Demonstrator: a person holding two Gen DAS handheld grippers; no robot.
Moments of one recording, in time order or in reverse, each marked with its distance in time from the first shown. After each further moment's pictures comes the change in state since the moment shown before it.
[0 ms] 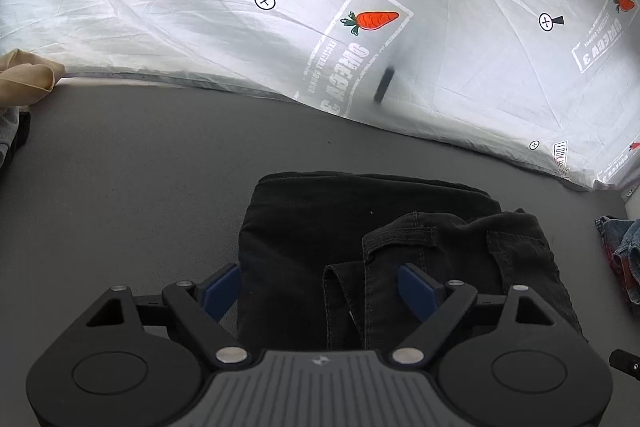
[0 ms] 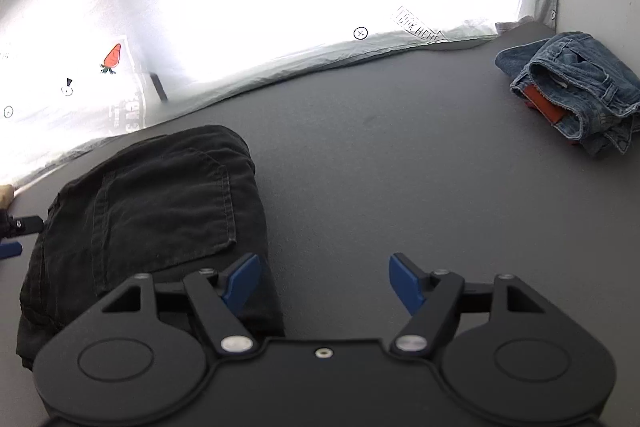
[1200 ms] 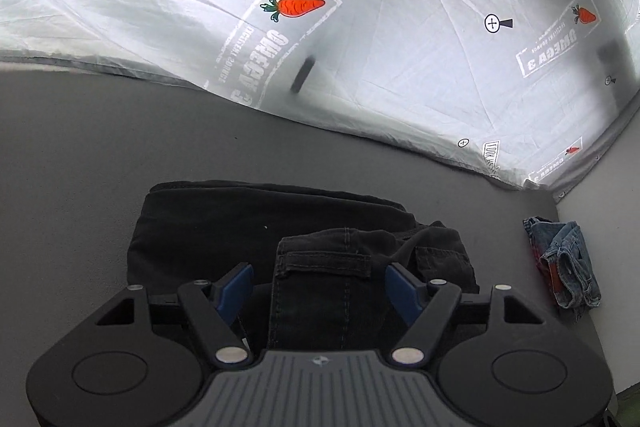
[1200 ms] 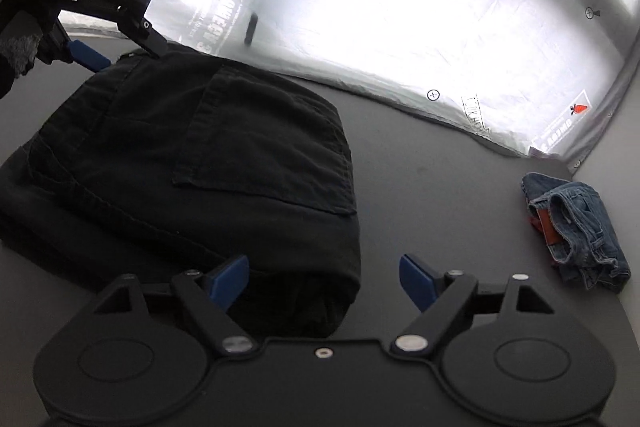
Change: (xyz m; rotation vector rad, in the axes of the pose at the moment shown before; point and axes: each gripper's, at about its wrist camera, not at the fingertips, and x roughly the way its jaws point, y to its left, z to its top) left arm 0.027 -0.045 0.037 -0.002 0.087 -0.211; right arm -0.014 0.104 -0.068 -0.539 -0.028 -0.218
